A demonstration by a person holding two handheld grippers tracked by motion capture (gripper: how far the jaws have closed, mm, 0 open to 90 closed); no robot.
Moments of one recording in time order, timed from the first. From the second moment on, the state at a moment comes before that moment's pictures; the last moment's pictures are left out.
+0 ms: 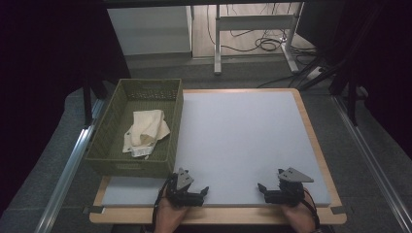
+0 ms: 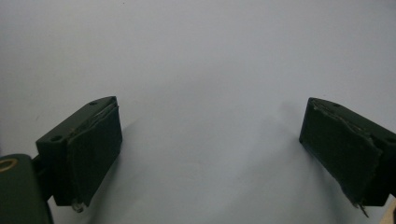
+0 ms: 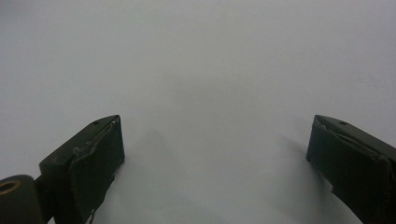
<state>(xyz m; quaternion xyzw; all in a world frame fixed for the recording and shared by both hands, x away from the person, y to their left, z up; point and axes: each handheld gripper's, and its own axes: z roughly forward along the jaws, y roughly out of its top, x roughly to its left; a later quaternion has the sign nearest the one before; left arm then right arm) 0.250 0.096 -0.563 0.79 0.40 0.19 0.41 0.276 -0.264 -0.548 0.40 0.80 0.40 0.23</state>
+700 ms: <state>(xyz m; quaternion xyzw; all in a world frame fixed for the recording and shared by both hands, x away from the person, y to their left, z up) 0.245 0.091 -0.563 0.78 0.43 0.20 0.41 0.274 -0.261 -0.548 0.41 0.79 0.39 0.23</state>
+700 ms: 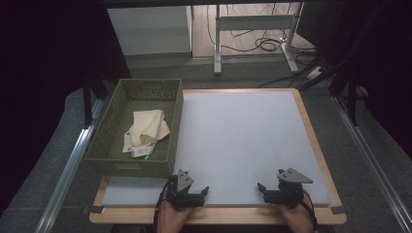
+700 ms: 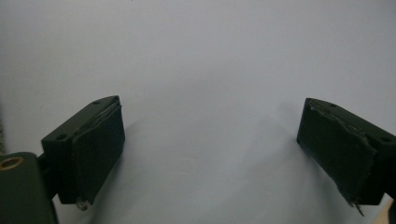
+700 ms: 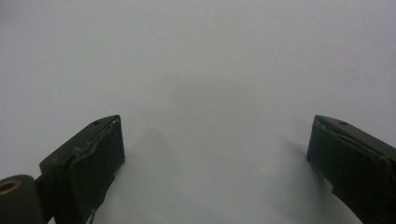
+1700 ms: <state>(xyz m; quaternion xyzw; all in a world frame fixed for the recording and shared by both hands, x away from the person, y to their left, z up) 0.261 0.076 -0.528 0.82 0.39 0.14 0.39 0.274 -0.261 -0.548 0.40 0.79 0.39 0.23</state>
